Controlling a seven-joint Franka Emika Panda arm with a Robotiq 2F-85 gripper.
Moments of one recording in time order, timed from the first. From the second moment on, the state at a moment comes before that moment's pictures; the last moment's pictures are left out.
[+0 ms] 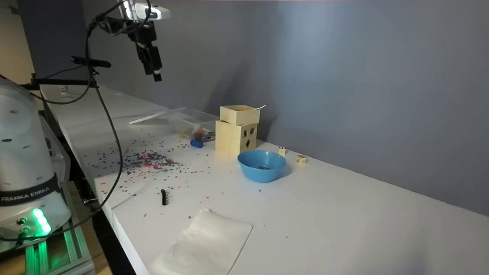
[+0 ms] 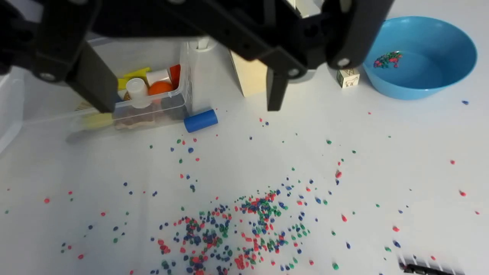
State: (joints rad) arm -0.04 -0.87 -0.14 -2.49 0.07 1.86 -0.03
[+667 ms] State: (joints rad) arm -0.05 -0.87 -0.14 -2.50 0.05 1.87 -0.03
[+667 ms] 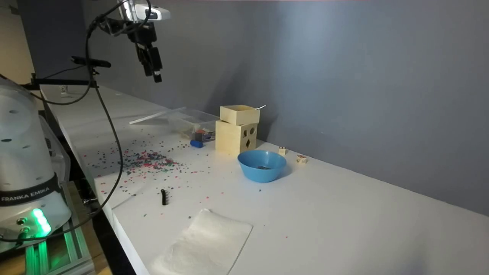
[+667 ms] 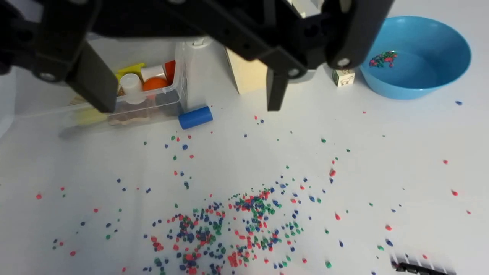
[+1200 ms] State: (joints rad) arm -0.14 -0.87 -0.21 -2.71 -0.11 1.91 -0.18
